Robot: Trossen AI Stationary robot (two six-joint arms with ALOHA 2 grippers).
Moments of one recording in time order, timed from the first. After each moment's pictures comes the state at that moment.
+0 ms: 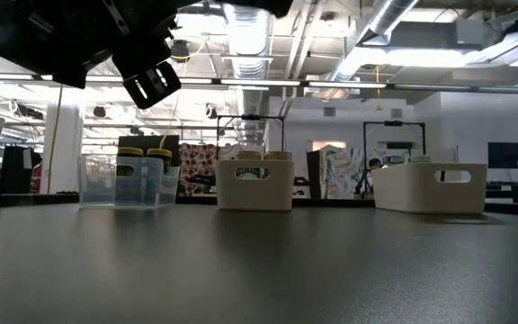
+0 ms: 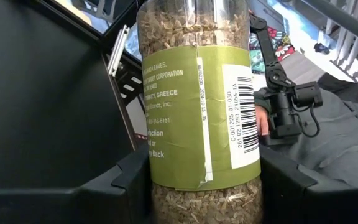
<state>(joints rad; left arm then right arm) -0.11 1.39 0.44 1.00 0.59 -0.81 0.24 1.68 1.33 -0.05 0.08 0.00</state>
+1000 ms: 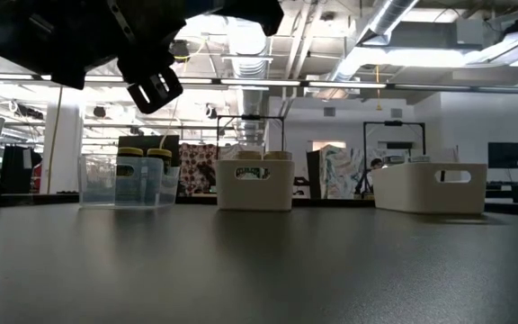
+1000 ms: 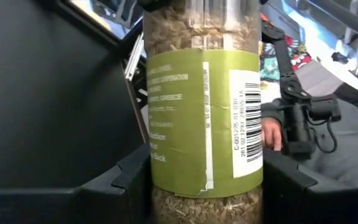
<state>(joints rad) -0.11 1.39 0.45 0.97 0.54 -0.81 0.19 1.71 1.33 -0.02 -0.03 0.04</state>
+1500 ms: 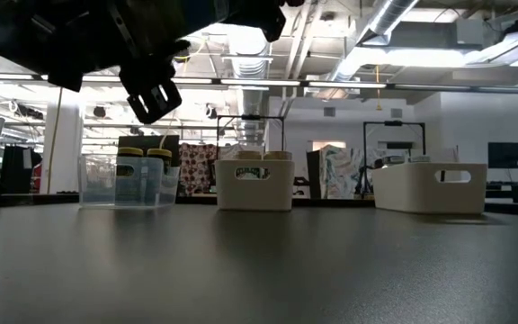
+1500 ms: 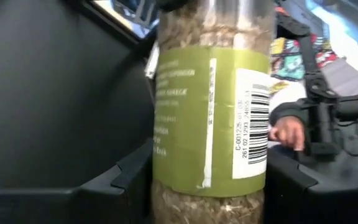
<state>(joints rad) -0.11 1.39 0.45 0.89 0.48 -0.76 0.19 1.72 1.33 -0.05 -0.03 0.05</state>
